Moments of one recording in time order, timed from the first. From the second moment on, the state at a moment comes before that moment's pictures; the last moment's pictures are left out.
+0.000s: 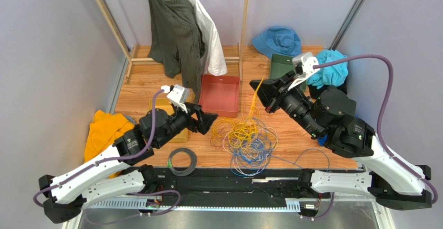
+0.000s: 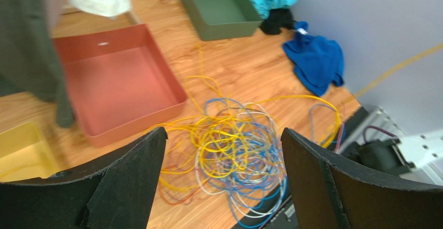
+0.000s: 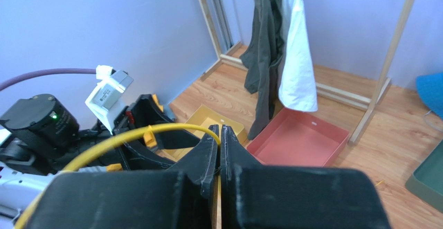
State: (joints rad) left arm -1.01 0.74 0.88 -0.28 -0.29 -0.39; right arm 1.17 0.94 1.45 -0.41 0.45 0.23
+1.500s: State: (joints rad) left arm -1.15 0.82 1.00 -0.01 -0.22 -0.25; right arm 1.17 0.66 0.99 -0.51 0.49 0.47
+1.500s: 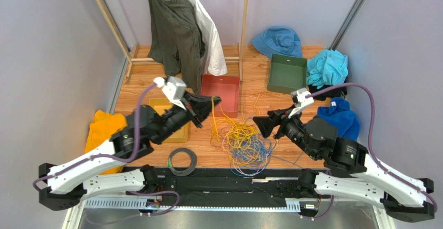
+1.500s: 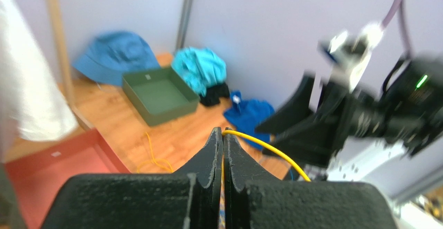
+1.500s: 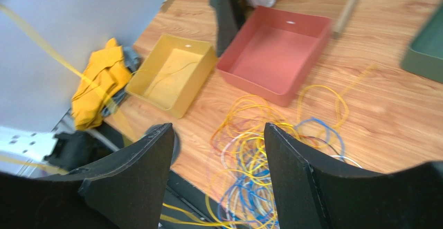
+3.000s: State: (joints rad) left arm -0.33 1.14 1.66 -0.96 -0.44 -0.27; right arm 1.17 0.46 0.61 -0.45 0.45 0.59
